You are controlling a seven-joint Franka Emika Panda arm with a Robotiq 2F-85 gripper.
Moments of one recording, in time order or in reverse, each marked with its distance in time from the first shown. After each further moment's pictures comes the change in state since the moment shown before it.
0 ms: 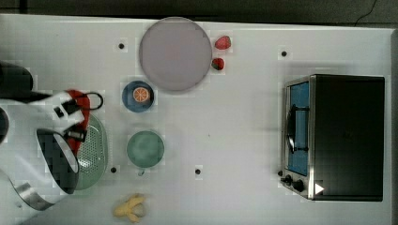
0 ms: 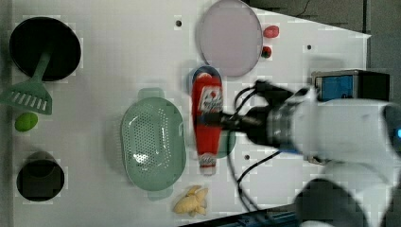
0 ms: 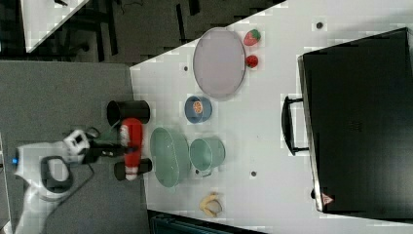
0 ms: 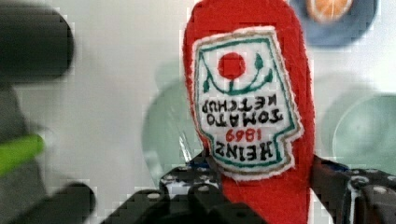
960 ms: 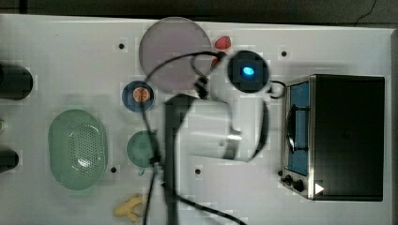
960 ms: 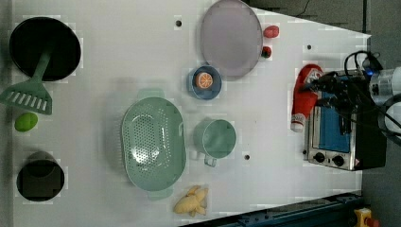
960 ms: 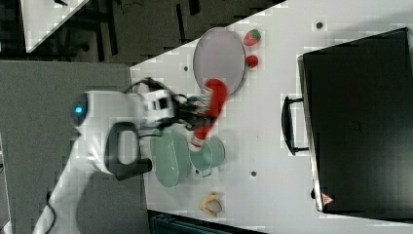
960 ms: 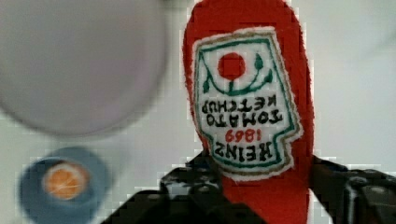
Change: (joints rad) arm -0.156 0.025 -0.531 -0.085 0.010 -0.030 -0.218
